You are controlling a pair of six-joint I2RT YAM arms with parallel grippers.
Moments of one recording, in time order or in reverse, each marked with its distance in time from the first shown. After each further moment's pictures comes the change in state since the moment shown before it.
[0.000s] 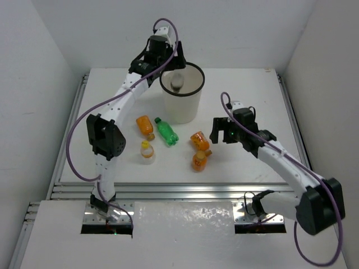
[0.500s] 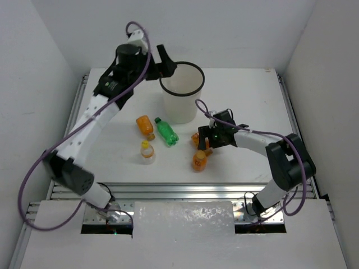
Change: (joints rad) left arm -0.005 -0.483 -0.454 0.071 0.121 -0.043; right arm 0.042 0.487 0.058 0.158 -0.187 -0.064
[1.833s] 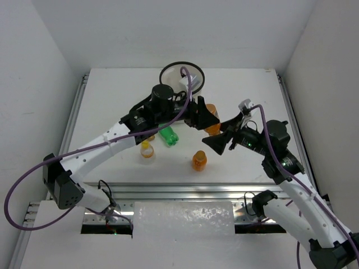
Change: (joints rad) left arm -0.390 -0.226 -0.477 0.314 0.356 -0.050; right arm -0.022 -0.863 -0.099 0.122 -0.377 0.102
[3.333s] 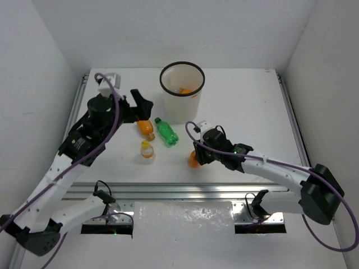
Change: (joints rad) left arm 0.291 -0.446 -0.129 -0.365 -0.572 0.051; right arm 0.399 0.520 -0.032 -0.162 0.677 -0.082
